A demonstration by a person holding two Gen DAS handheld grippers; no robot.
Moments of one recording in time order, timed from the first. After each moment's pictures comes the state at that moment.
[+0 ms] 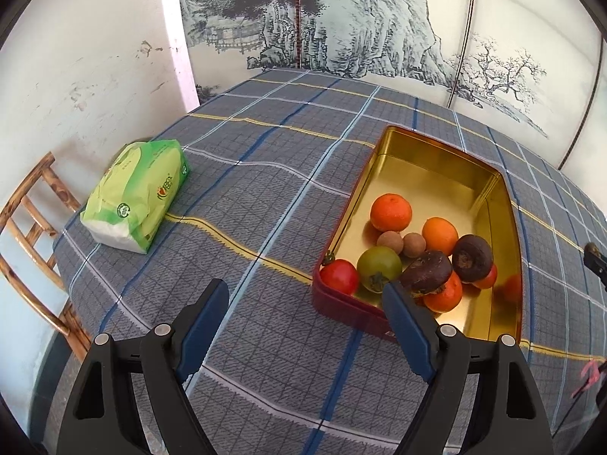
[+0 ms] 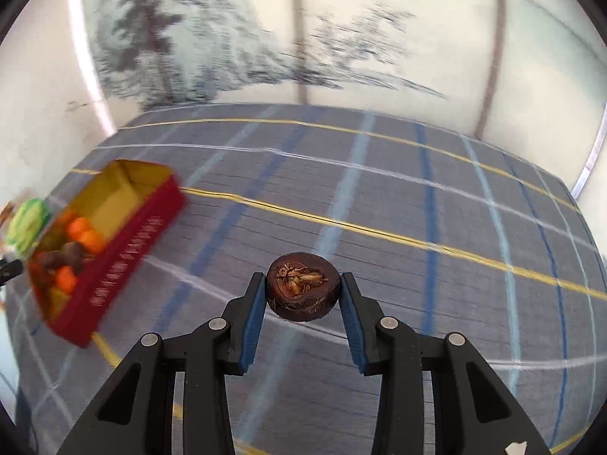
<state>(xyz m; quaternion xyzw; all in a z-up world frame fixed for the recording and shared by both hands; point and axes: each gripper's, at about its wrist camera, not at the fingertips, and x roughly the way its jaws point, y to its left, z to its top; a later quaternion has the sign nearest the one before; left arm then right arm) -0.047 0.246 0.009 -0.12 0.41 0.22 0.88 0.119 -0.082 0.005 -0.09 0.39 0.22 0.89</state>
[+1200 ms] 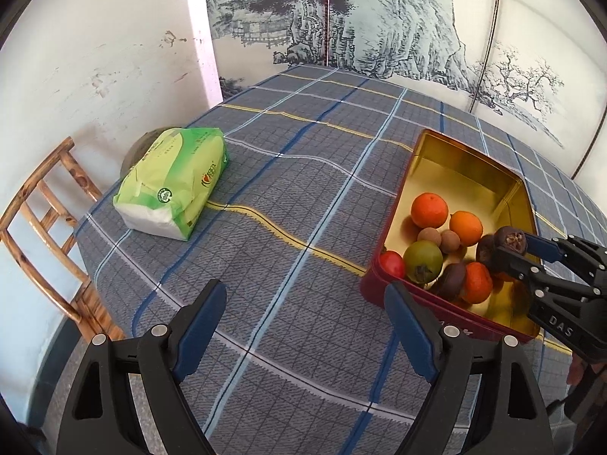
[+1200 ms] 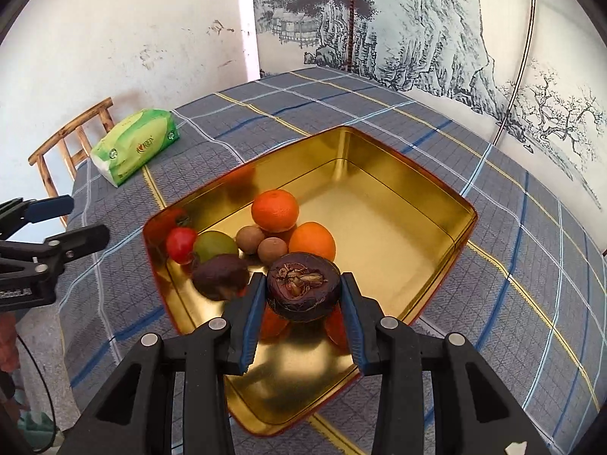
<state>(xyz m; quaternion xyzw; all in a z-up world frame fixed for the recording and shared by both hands) -0.074 0.273 0.011 -0.13 0.42 0.25 0.86 0.062 0.126 -0.017 -0.21 0.38 0.39 0.81</state>
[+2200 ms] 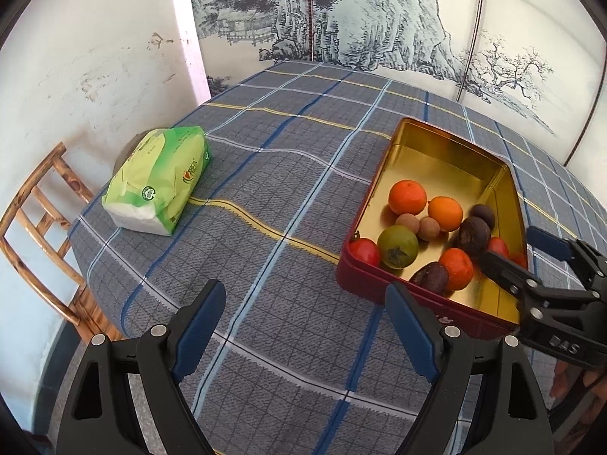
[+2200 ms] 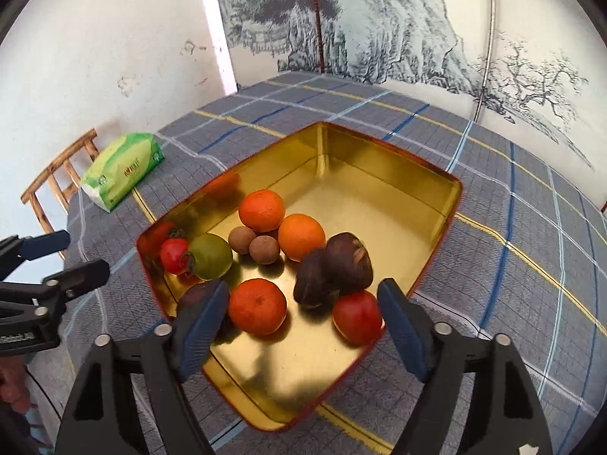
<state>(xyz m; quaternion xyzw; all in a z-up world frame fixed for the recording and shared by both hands) -0.070 0.251 0.014 -0.12 0.43 0.23 0.87 0.054 0.103 -0.015 -0.14 0.39 0.37 0.84</state>
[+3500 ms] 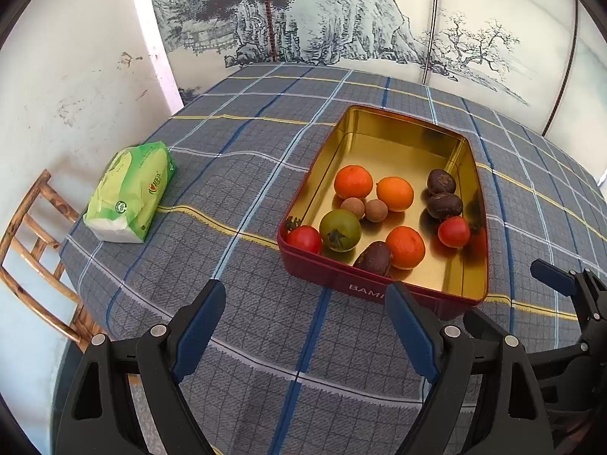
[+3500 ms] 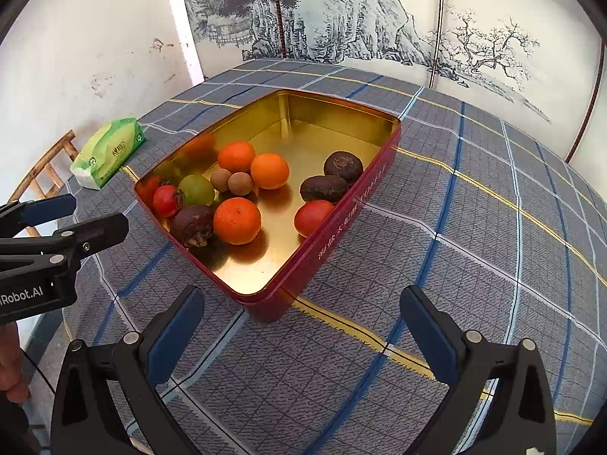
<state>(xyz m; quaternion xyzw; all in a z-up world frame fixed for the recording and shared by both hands) -0.062 0.207 0.020 -0.08 0.44 0.19 0.87 0.015 0.055 -0.024 -0.14 0.42 0.30 0.84</state>
